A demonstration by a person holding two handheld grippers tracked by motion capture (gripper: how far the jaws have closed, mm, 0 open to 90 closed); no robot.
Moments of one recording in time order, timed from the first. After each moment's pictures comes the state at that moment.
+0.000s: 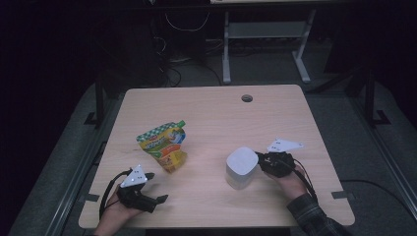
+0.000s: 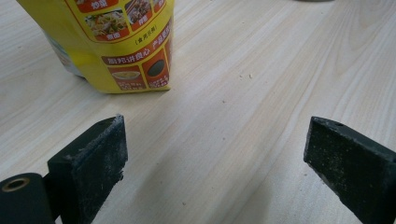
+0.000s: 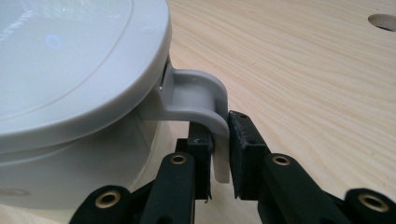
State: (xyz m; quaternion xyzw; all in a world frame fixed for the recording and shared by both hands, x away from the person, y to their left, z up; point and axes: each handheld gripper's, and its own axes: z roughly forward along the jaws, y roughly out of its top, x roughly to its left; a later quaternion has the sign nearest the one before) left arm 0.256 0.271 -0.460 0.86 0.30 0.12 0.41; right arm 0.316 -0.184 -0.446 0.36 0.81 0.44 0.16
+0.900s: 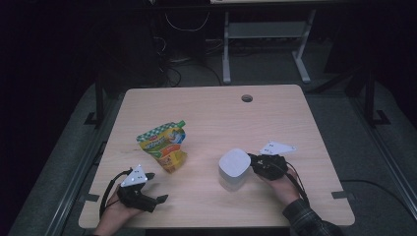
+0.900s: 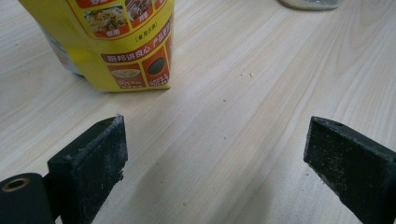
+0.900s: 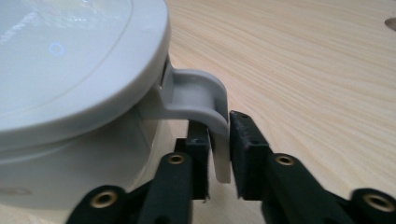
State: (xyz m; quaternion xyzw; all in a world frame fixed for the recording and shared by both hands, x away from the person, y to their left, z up) left arm 0.258 0.271 -0.461 0.86 0.30 0.11 0.41; right arm 0.310 -0.163 -0.448 0.37 0.80 0.45 0.16
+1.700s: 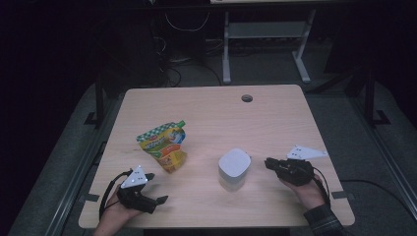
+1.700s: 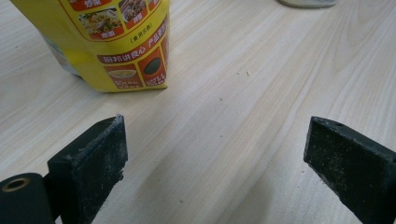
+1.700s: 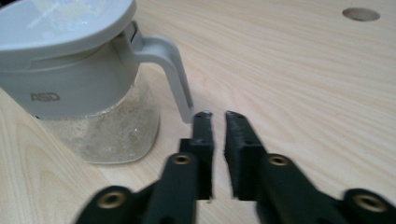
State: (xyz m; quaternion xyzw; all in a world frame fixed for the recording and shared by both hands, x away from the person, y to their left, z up) left arm 0.254 0.270 -0.459 0.86 0.29 0.12 0.40; right arm 0.289 -0.224 -0.437 0.37 0.79 0.47 0.15
